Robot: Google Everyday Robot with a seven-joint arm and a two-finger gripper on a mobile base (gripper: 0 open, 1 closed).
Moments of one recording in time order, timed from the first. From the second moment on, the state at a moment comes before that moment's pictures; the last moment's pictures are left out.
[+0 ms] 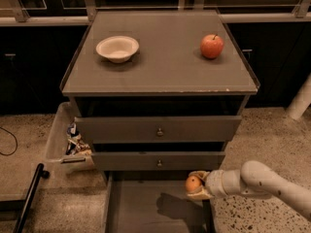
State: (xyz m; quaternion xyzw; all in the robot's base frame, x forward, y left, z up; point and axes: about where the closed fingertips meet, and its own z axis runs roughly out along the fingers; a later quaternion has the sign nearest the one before) arm 0.492 -0.172 0.429 -0.56 0.72 0.22 0.35
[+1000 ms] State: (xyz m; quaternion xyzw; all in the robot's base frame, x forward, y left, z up) arm 0.491 -0.155 0.321 -0.51 0.73 0.24 0.38
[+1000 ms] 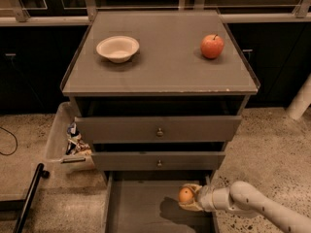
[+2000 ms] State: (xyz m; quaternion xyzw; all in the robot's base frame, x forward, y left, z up) arm 0.535 -0.129 0.220 -0.56 0.68 0.23 0.41
